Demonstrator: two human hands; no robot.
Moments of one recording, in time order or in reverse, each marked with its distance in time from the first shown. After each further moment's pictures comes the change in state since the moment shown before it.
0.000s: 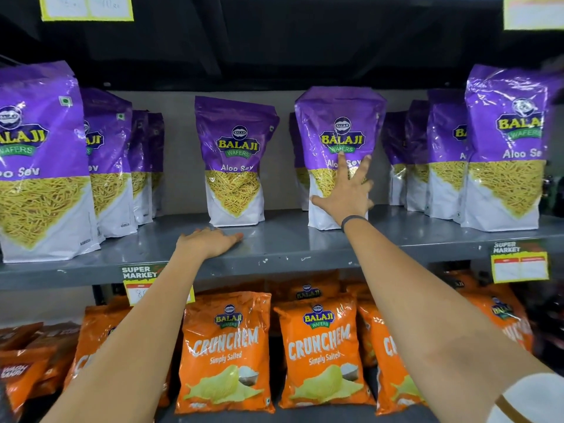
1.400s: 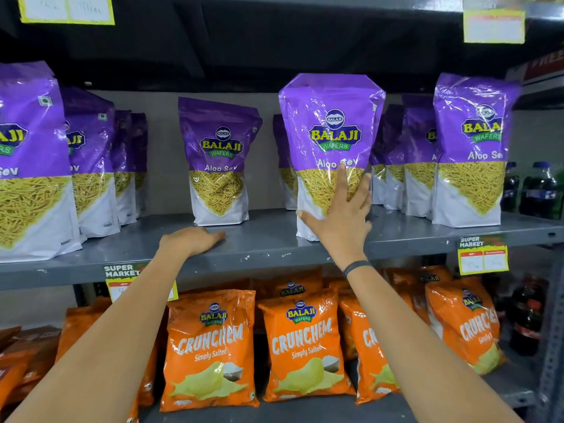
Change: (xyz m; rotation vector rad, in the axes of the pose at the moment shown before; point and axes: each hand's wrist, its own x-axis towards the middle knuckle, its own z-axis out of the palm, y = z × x) left_hand 0.004 -0.003 0.003 -0.068 0.042 0.029; right_hand -0.079 0.019 -0.039 0.069 0.166 -0.024
